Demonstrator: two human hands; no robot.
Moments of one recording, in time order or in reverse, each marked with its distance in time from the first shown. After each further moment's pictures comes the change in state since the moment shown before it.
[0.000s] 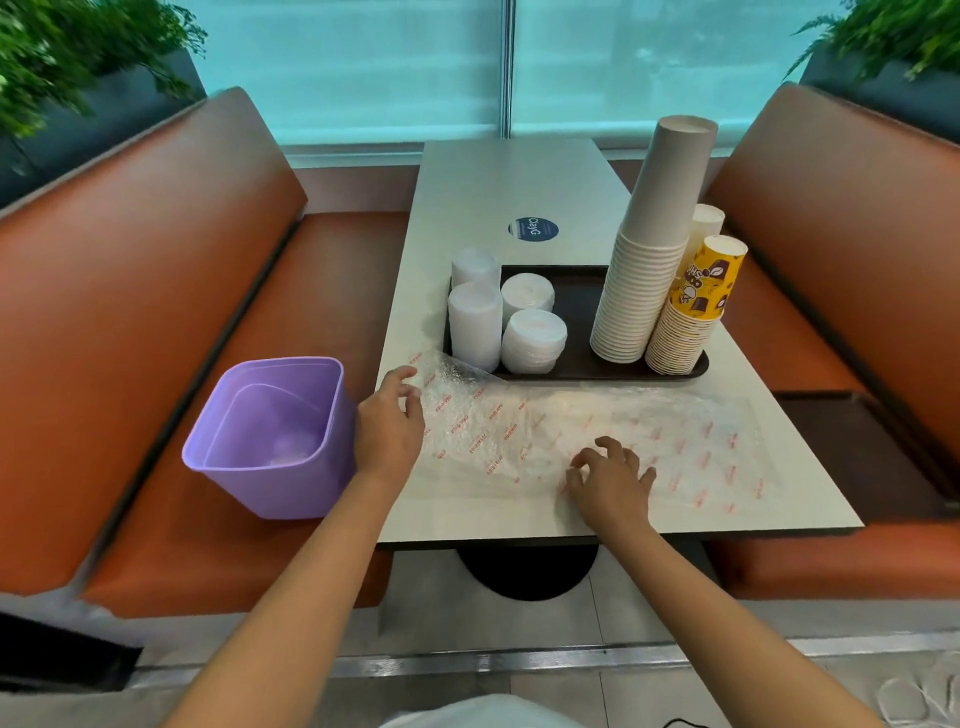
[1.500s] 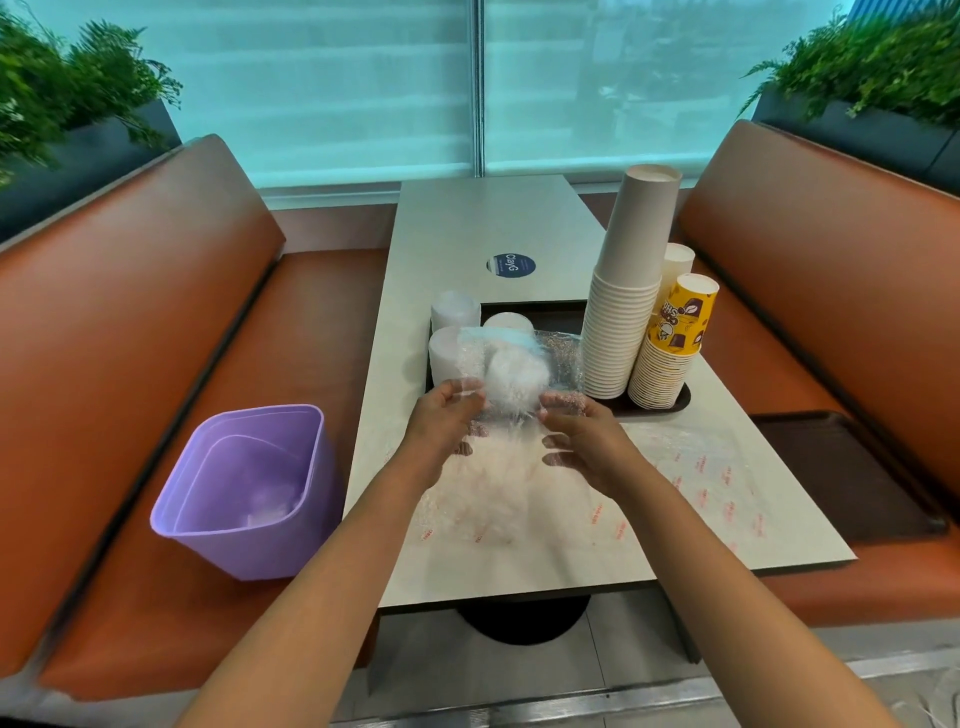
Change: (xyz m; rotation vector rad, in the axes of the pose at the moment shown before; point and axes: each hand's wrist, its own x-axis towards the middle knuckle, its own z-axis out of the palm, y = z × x) left_hand 0.030 0.080 0.025 -0.555 -0.454 -0.333; right_hand 0.033 -0.053 -0.100 1.388 -0.279 0.066
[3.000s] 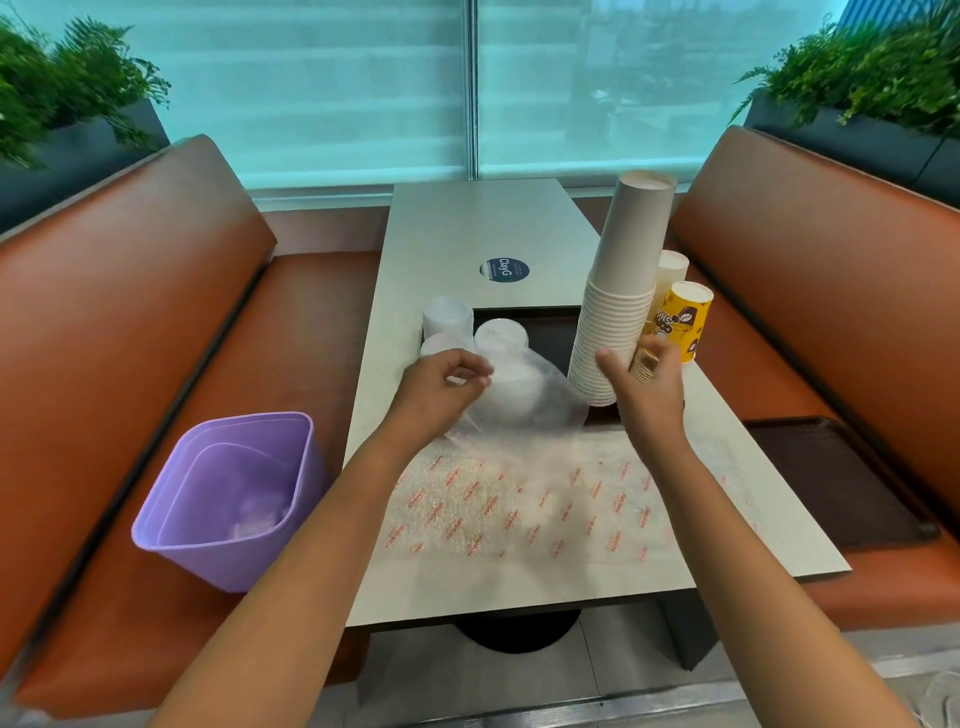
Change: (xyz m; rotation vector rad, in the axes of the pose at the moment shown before) left_hand 0.012 0.039 -0.005 0.343 -0.103 0.352; right_hand 0.002 -0.042 -0.026 -0.286 0.464 -0.455
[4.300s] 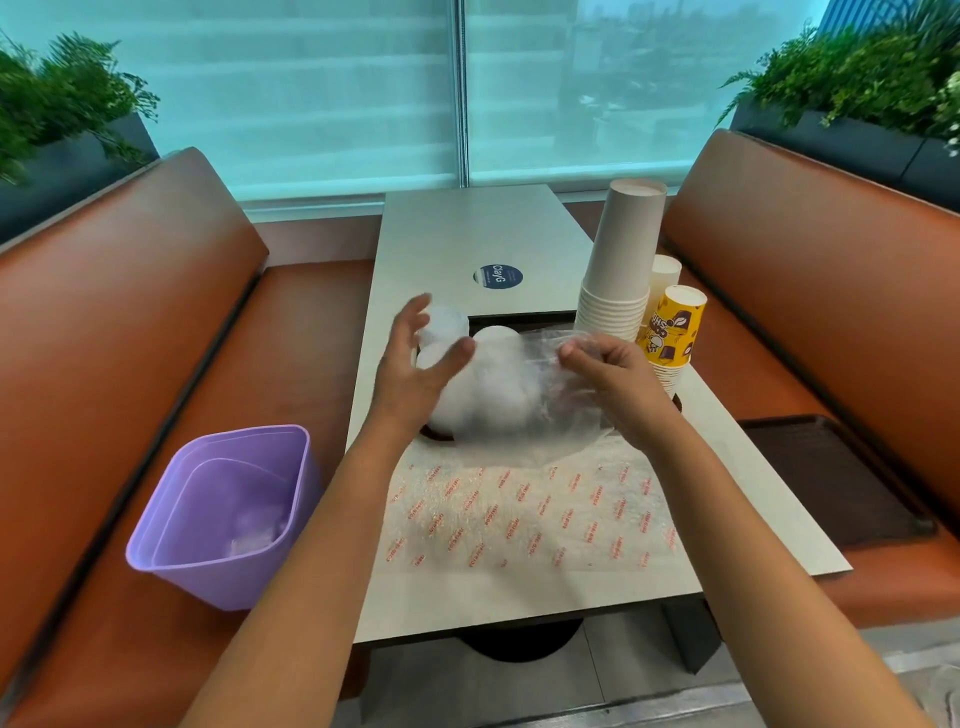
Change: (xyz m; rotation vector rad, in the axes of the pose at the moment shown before) left_hand 0.004 0.011 -0.011 -0.163 0.173 0.077; right_hand 0.002 -0.032 0.007 0.220 -0.450 -0.016
